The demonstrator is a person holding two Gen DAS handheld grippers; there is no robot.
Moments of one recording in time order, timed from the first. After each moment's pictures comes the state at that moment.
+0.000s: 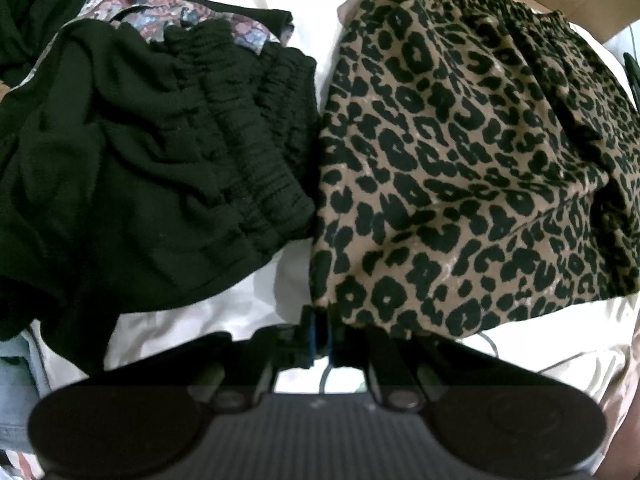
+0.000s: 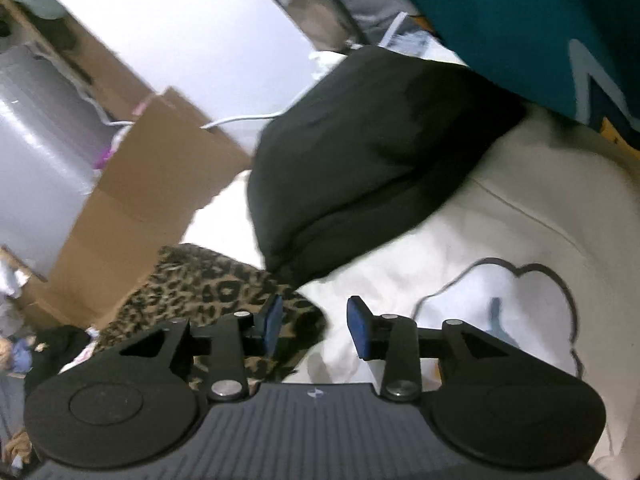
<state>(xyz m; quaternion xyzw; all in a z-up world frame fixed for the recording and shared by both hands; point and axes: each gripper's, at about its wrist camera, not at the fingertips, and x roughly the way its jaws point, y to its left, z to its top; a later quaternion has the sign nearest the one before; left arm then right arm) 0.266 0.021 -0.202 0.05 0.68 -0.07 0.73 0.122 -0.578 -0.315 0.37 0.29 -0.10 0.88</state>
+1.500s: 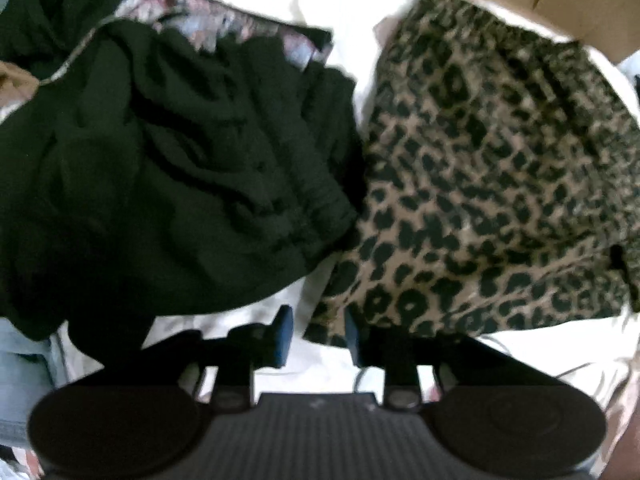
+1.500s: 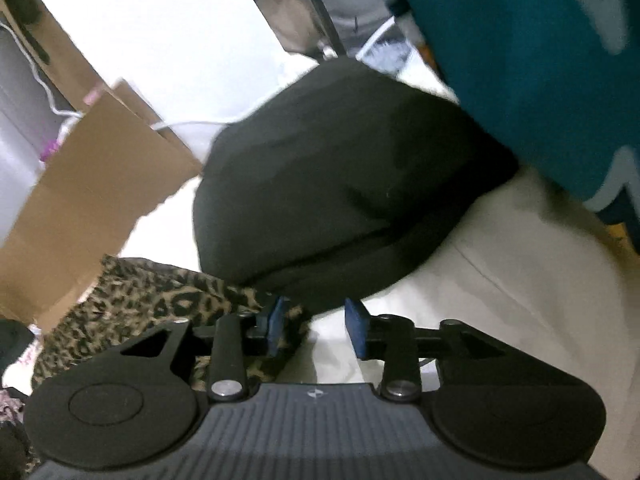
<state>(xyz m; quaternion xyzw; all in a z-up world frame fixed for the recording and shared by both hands) 0.241 0.081 -0.150 0.04 0.66 -0.06 0.74 0.149 -0.603 -0.287 0.32 0.34 -0.17 0.87</state>
